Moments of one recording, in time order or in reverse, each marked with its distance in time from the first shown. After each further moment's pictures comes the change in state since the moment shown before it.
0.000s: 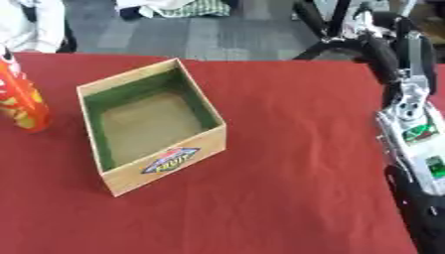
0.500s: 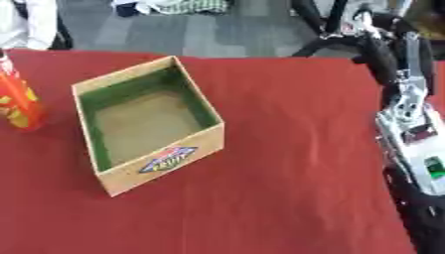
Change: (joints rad) left arm 0.045 -0.181 0.001 -0.005 0.184 -0.099 0.030; right arm -0.005 0.000 0.000 0.000 0.000 -0.002 -0.003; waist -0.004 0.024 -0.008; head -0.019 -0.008
